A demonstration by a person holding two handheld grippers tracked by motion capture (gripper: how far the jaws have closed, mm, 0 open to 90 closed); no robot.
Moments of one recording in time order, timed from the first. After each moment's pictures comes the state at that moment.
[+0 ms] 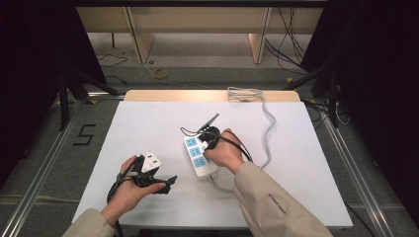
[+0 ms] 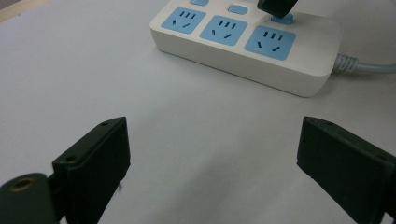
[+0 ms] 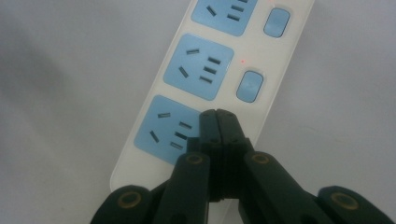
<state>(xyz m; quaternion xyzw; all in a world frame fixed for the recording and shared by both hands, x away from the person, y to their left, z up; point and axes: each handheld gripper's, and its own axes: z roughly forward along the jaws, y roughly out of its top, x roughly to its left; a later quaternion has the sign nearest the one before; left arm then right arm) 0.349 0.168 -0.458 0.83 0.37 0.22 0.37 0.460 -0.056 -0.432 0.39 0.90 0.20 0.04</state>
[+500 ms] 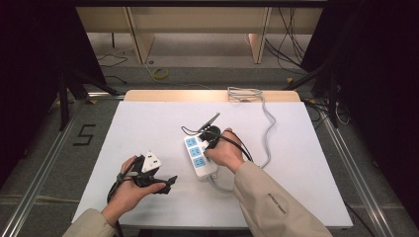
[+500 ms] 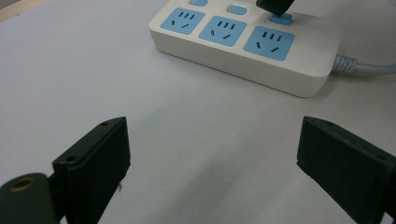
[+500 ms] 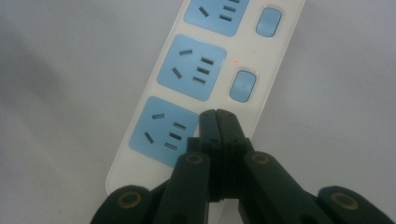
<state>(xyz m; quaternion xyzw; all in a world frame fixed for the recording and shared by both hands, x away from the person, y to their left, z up) 0.350 0.168 -0.458 0.83 0.37 0.22 0.37 0.462 -0.058 -0.431 0.40 0.90 0.20 0.04</state>
